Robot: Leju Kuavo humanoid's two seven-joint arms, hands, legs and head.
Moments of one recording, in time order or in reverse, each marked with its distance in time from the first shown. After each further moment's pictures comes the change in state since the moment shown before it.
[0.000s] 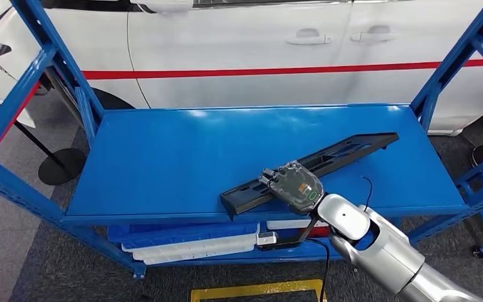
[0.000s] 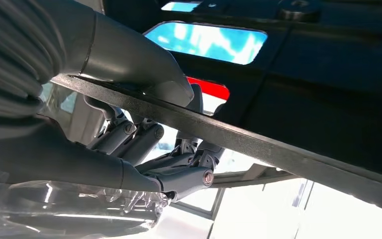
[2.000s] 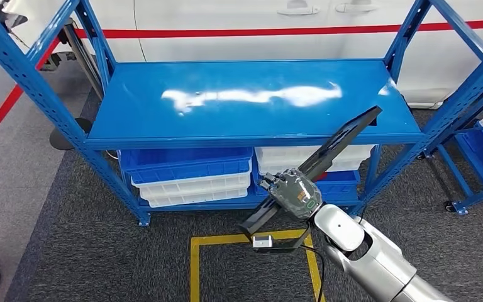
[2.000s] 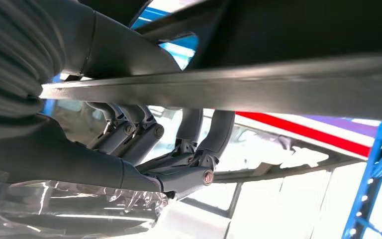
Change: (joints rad) left arm 0.011 0.002 -0.006 0.000 0.011 -0.008 -0.014; right arm 0.087 0.060 -0.057 0.054 0.094 -0.081 0.051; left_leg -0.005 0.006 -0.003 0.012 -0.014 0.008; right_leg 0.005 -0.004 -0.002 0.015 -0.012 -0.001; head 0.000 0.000
